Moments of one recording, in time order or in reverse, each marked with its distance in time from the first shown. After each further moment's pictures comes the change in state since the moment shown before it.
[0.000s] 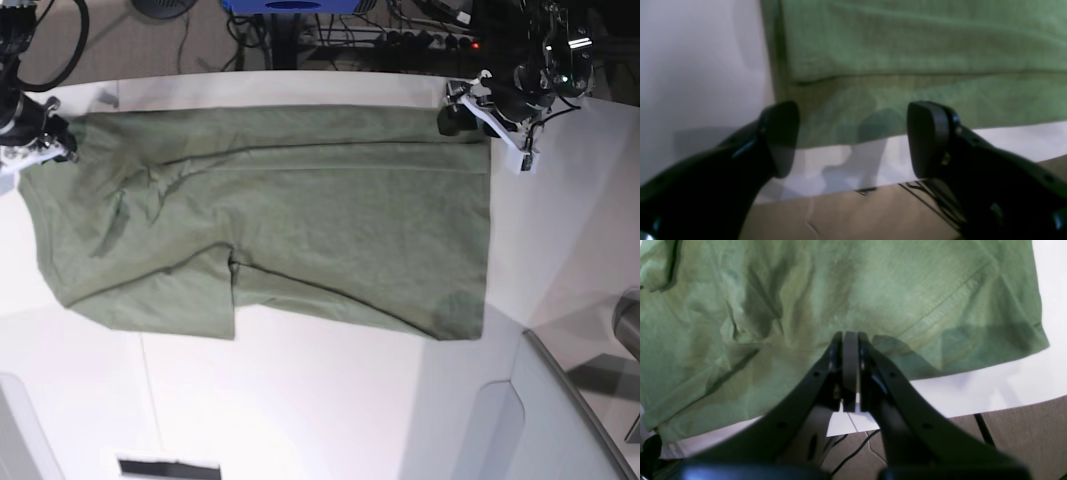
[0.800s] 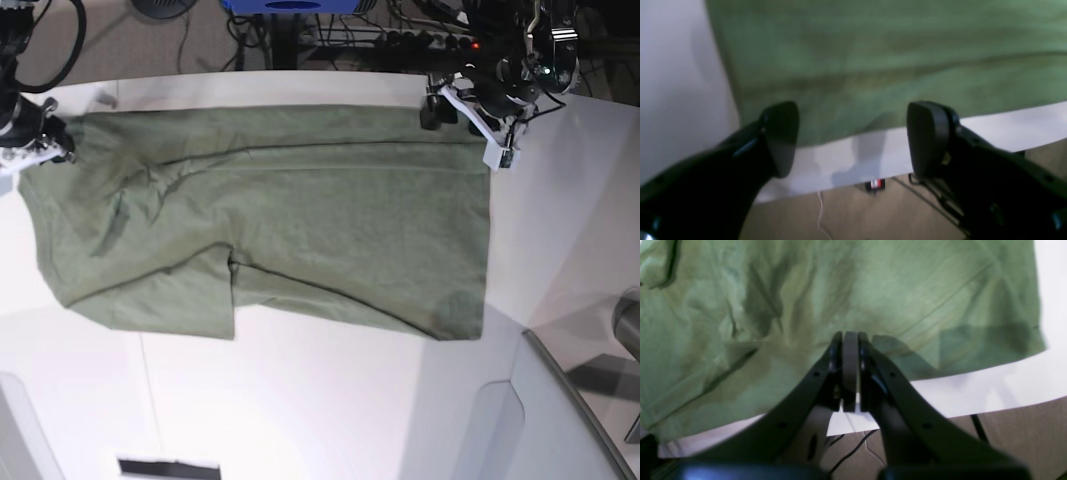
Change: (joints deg) left arm 0.9 2.3 2.9 4.0 3.5 0.3 0.5; right arm 0.1 1.2 -0.4 -0.6 -0.2 0.0 0.0
